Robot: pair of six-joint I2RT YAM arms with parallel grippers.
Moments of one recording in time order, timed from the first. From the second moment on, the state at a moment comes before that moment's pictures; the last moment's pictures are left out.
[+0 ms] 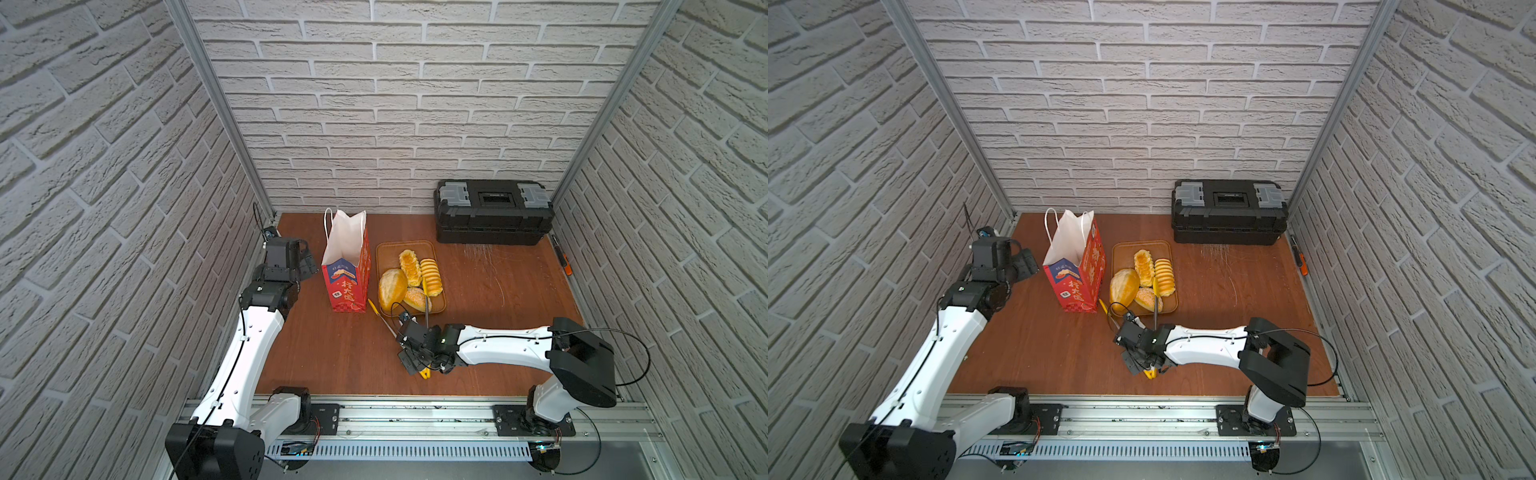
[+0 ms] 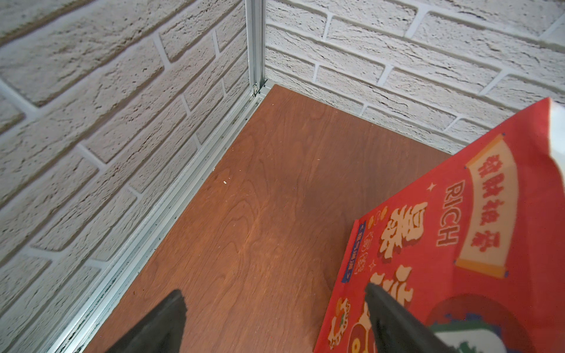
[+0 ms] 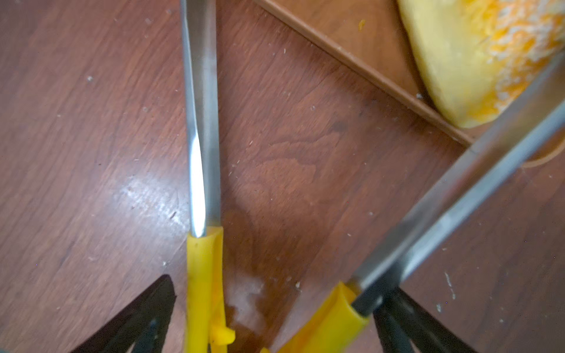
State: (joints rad) left arm -0.09 1.06 1.03 -0.63 -0.37 -0.38; right arm 1.10 1.66 0.95 -0.56 0.31 0.48
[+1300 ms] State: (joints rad) left arm -0.09 1.07 1.01 -0.62 -0.36 -0.39; right arm 1.09 1.64 0.87 -0.49 0.43 0.59
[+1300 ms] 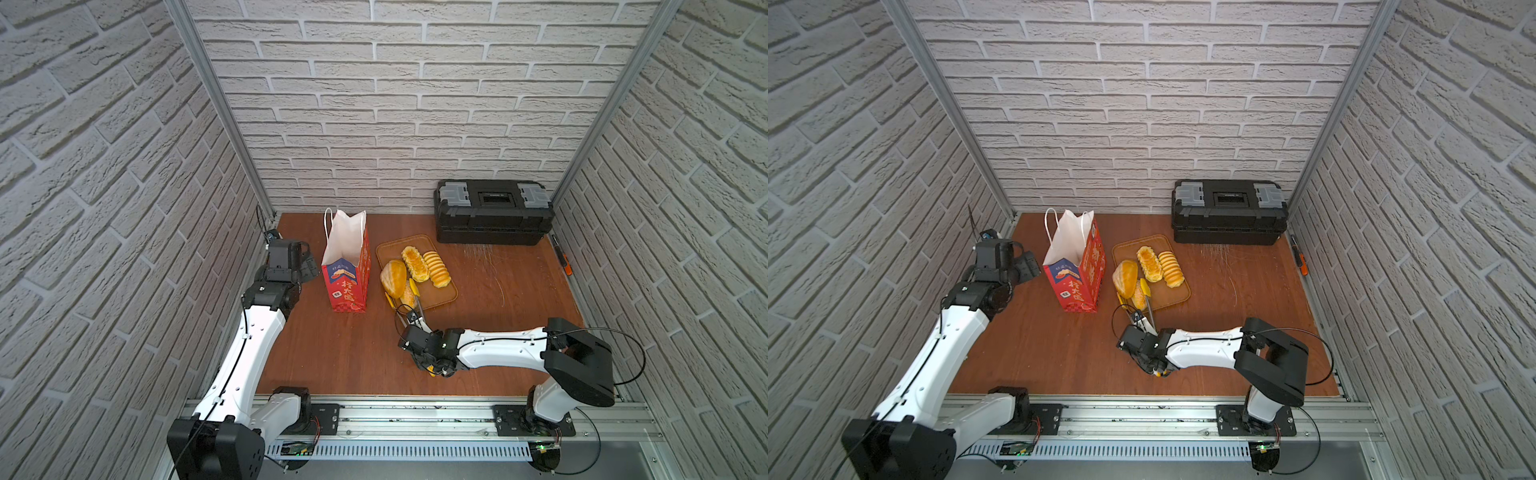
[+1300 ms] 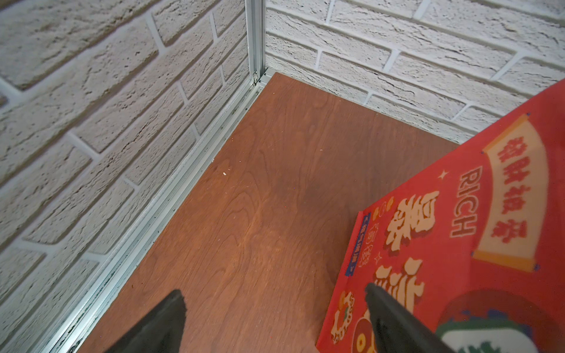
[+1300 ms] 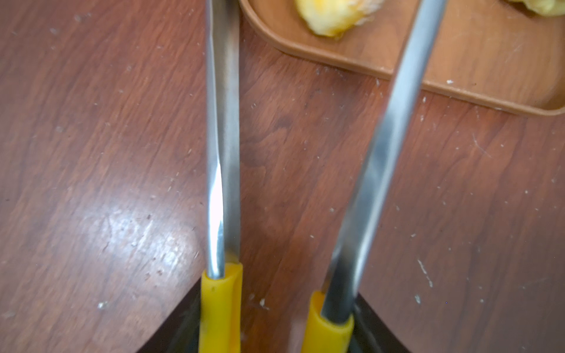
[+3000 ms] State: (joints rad) left arm -0.11 1.08 1.01 -0.66 -0.36 -0.40; right arm 0.96 1.28 0.70 -0.36 0.32 0.54
